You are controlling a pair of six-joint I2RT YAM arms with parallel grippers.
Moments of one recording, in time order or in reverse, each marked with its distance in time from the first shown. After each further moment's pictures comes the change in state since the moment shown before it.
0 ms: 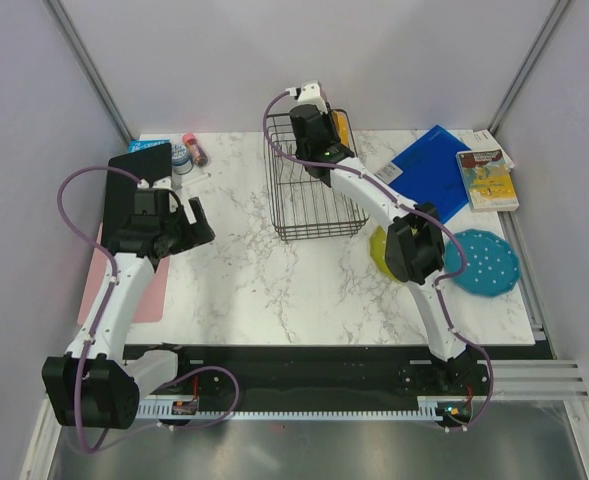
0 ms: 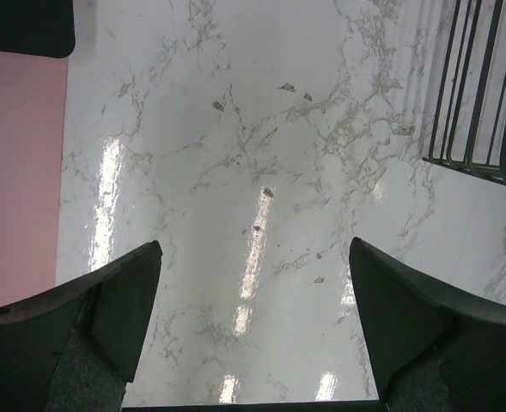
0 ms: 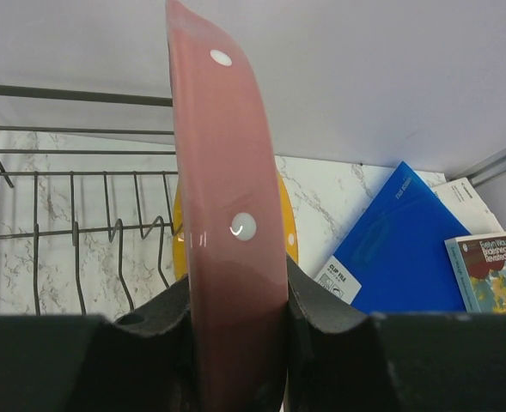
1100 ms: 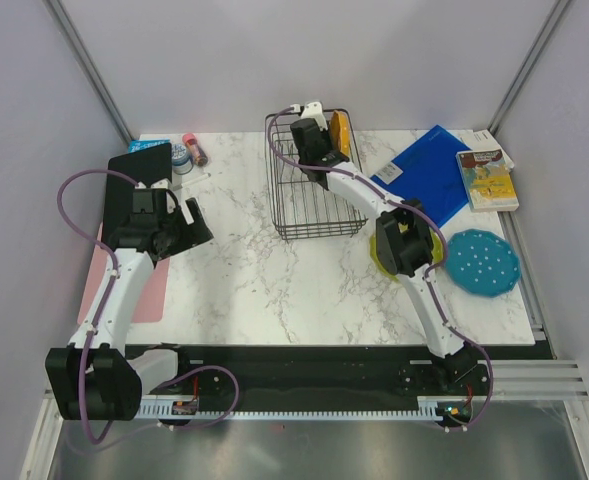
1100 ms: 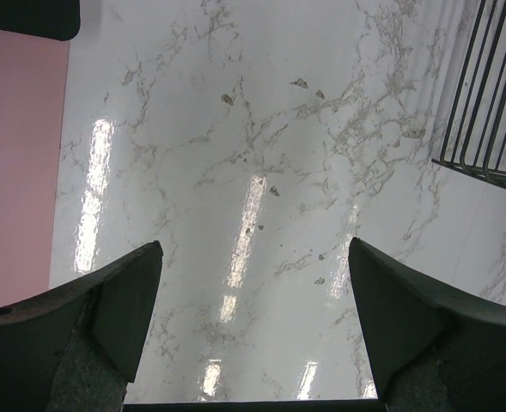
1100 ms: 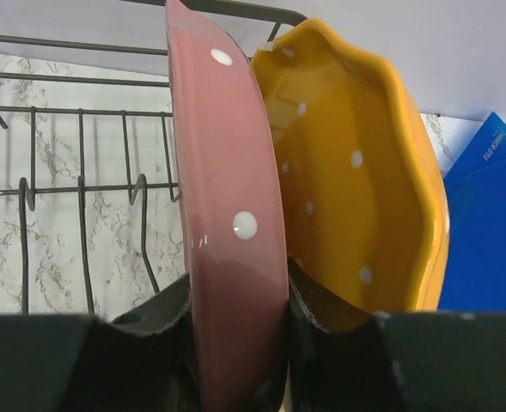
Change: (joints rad) left arm 0.040 0.041 -0.008 -0.001 0.029 -0.020; right arm -0.048 0.161 0.048 -0.064 -0.093 0.132
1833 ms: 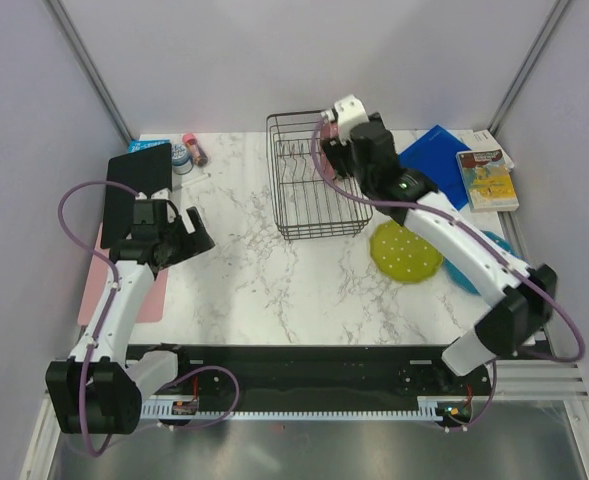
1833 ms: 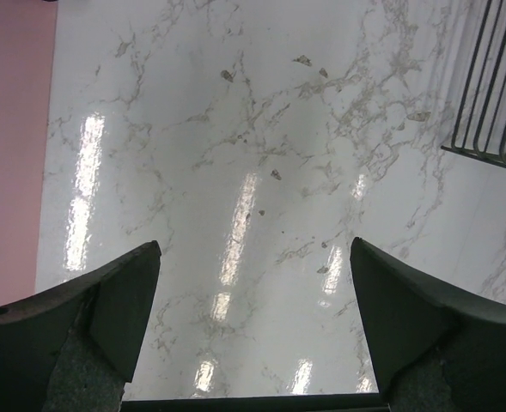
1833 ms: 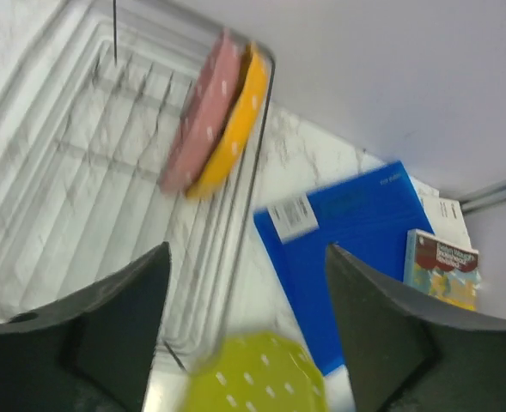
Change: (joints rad) left arm 0.000 -0.064 -0.084 0.018 0.005 -0.011; right arm 0.063 -0.866 -0.645 -0.067 -0.246 -0.195
